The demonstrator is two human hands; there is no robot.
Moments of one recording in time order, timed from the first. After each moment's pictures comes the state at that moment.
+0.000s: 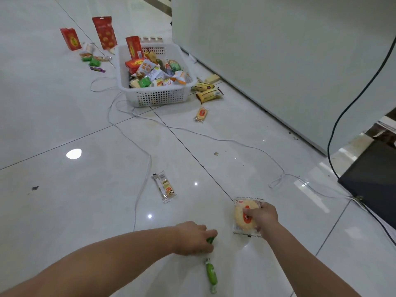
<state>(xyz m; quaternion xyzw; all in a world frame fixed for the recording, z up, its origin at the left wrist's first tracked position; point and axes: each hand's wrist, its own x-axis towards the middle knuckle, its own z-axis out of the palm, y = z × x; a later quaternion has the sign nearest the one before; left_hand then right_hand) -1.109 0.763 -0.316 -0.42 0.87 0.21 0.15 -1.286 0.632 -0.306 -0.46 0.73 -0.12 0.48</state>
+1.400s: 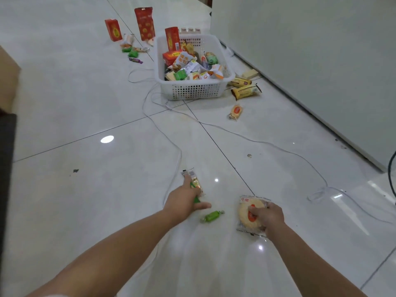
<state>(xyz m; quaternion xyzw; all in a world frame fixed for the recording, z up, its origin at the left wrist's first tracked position) -1.017 0.771 -0.326 -0.82 0.52 0.24 -0.07 -1.218 0.637 -0.331 -0.47 0.70 -0.09 0.53</state>
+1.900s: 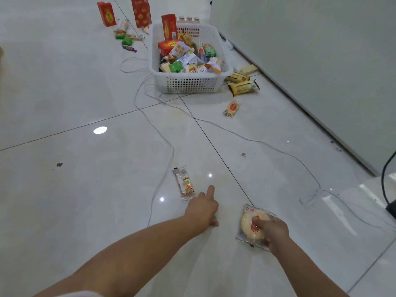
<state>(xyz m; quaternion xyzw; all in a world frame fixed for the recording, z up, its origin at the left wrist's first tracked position) -1.079 0.727 -0.346 -0.76 0.60 0.23 0.04 -1.254 0.630 -0.337 -0.39 0.73 -0.08 0.55</state>
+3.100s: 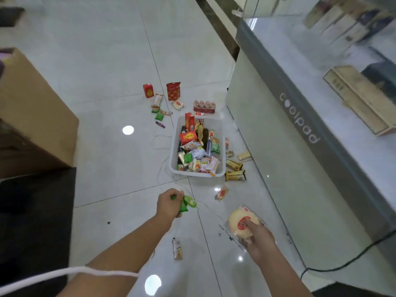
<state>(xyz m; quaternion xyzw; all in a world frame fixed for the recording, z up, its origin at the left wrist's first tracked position) -0.898 0.611 0.145 -0.77 -0.08 0.36 -0.52 -1.082 0.472 0.172 -0.26 0.64 -0.11 0.72</state>
